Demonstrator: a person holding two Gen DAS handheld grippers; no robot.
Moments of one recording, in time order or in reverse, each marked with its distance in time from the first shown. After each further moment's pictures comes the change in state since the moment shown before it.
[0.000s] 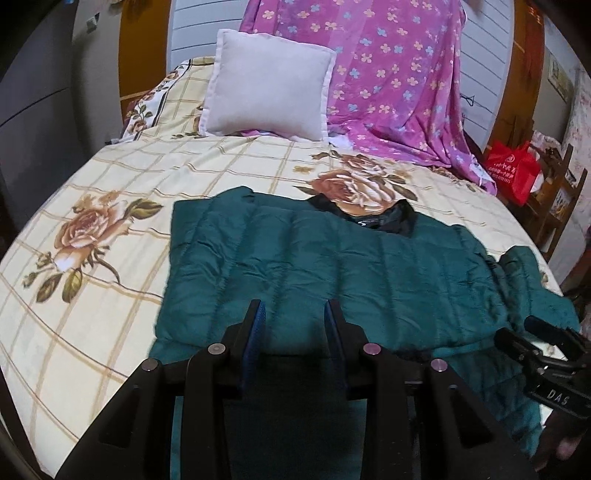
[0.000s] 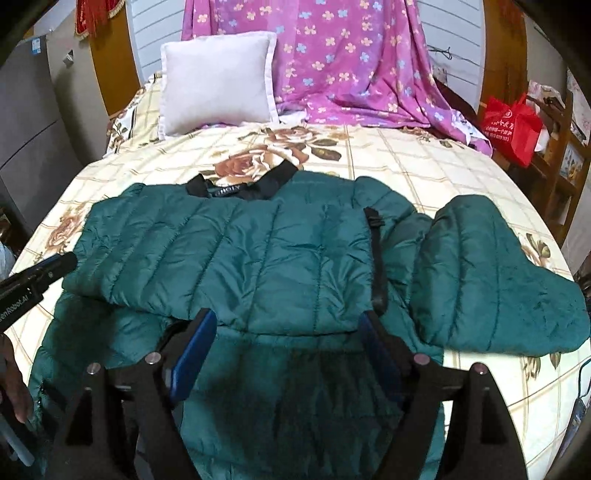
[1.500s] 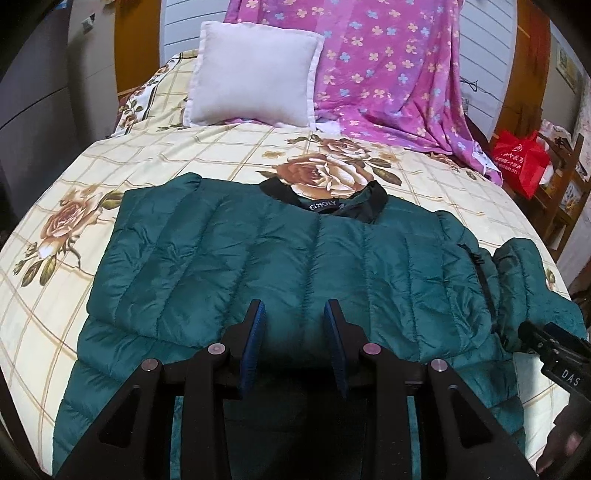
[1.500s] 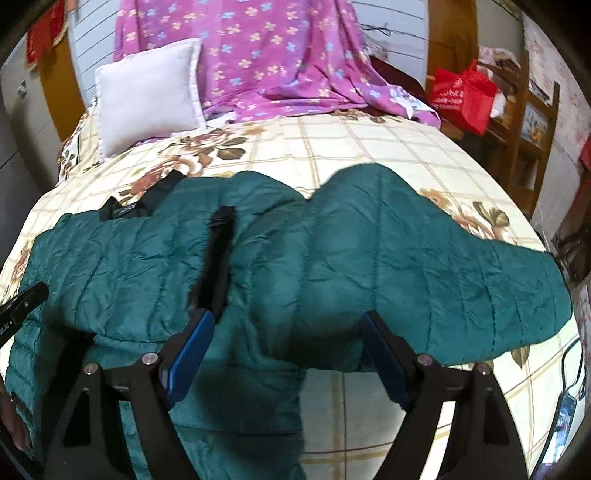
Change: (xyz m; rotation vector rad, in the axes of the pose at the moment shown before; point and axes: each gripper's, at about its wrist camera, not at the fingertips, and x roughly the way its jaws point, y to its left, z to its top) left arm 0.032 -0.080 -0.007 -0.001 0.036 0.060; right arm 0.012 -0.124 -0.004 0.147 0.026 -0.106
